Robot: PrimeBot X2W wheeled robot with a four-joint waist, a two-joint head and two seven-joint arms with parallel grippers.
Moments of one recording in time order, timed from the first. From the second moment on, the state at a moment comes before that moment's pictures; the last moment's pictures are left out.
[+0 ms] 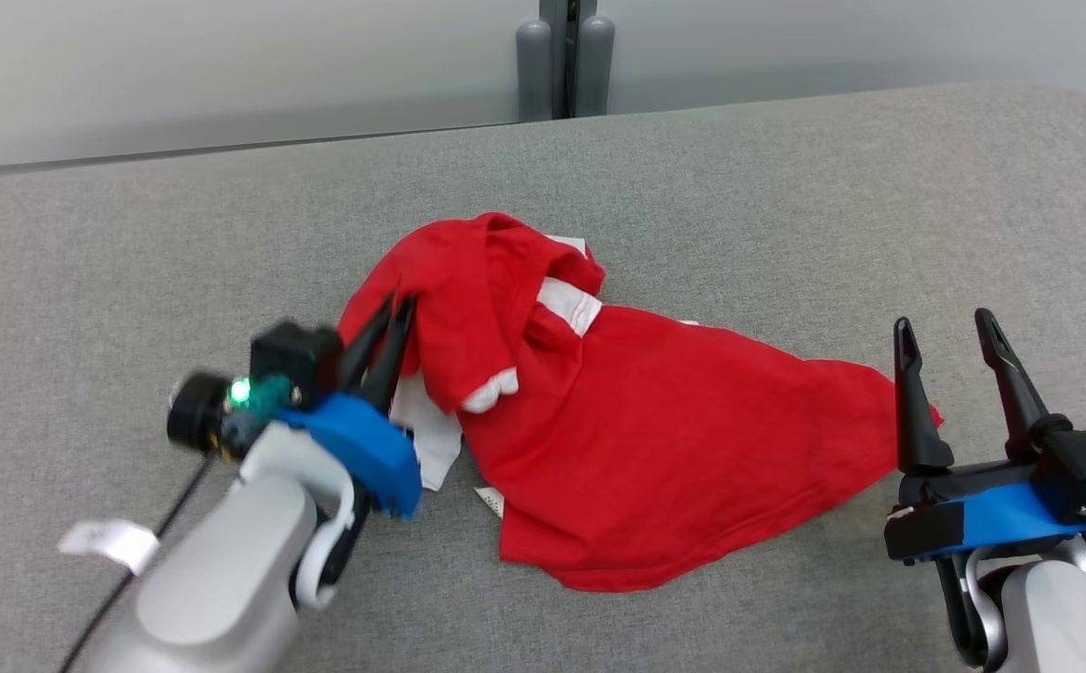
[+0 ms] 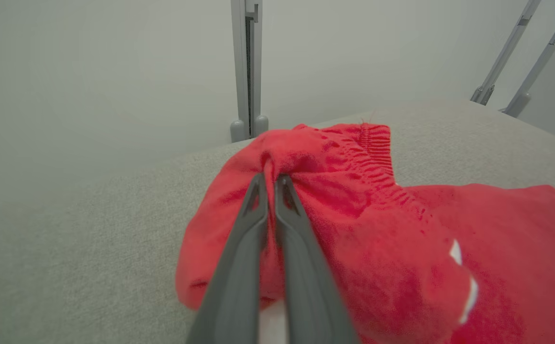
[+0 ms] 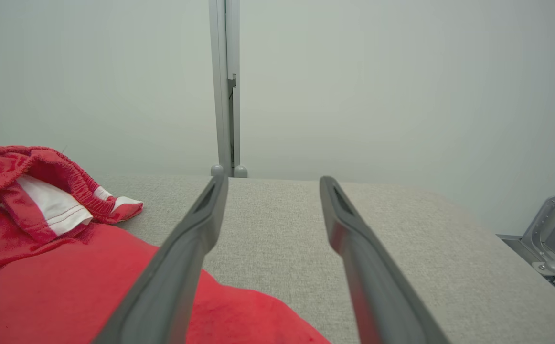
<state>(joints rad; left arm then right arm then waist) -0.61 0.35 -0.76 0.42 -0.66 0.04 -0.13 -0.21 -0.05 -0.10 0.17 0.00 0.13 -0.26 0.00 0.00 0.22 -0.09</state>
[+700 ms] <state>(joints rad) -0.47 0.22 -0.64 0.58 -0.53 0.07 -0.26 -0.21 -0.05 -0.05 0.21 0.01 0.13 -0.26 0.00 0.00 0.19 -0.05</state>
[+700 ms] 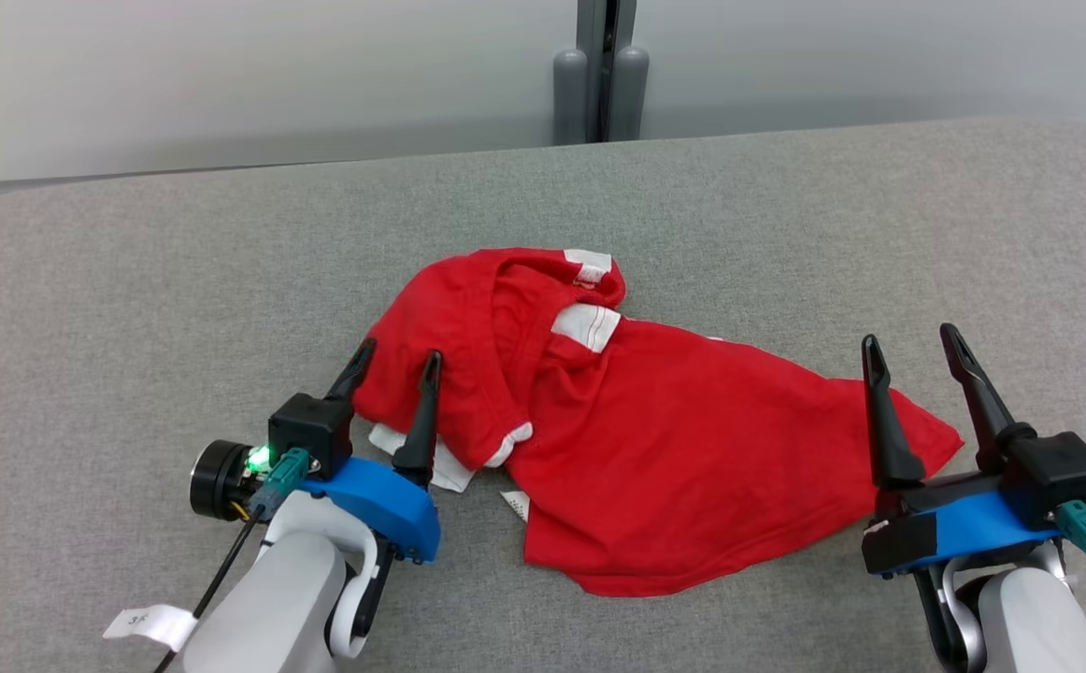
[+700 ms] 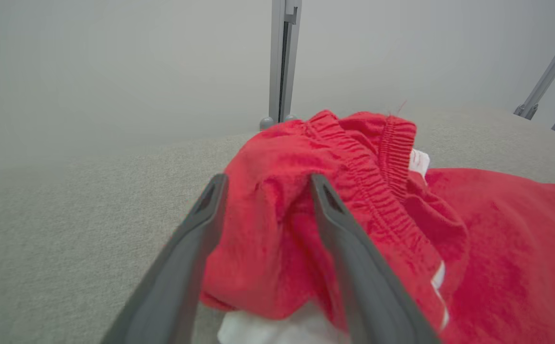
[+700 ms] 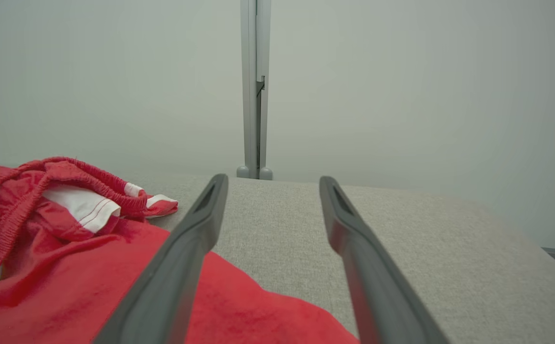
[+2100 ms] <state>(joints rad) -0.61 0.13 -0.65 0.79 -0.39 0.10 -0.12 -0.18 -0.05 -0.01 0.22 0.03 0.13 -0.26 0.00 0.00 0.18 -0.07</state>
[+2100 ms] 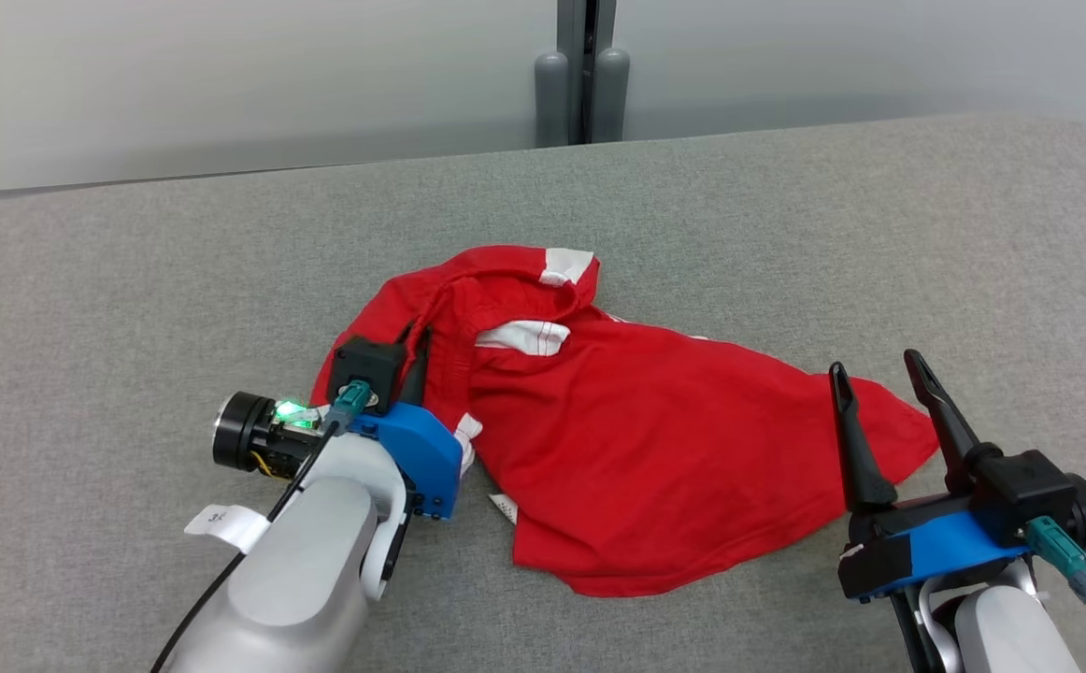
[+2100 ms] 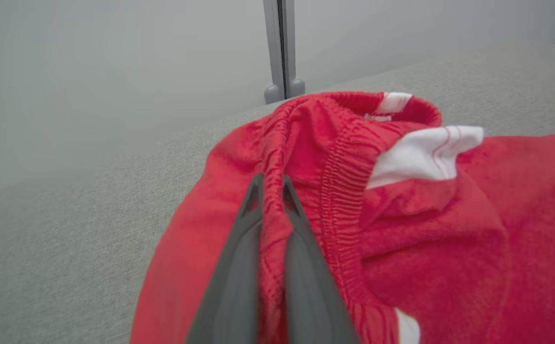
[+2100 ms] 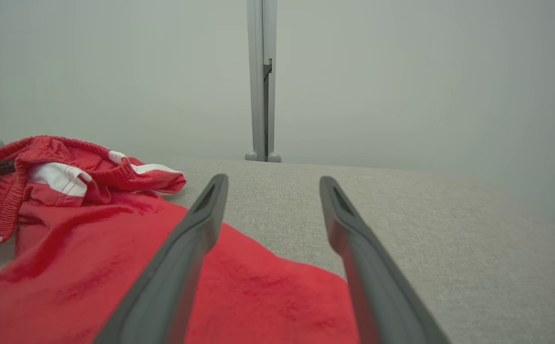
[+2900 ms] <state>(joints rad) -0.42 0.29 -0.52 0.48 -0.47 0.20 -0.22 -0.12 -0.05 -0.04 0.24 0.01 0.13 -0.26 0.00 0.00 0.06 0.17</state>
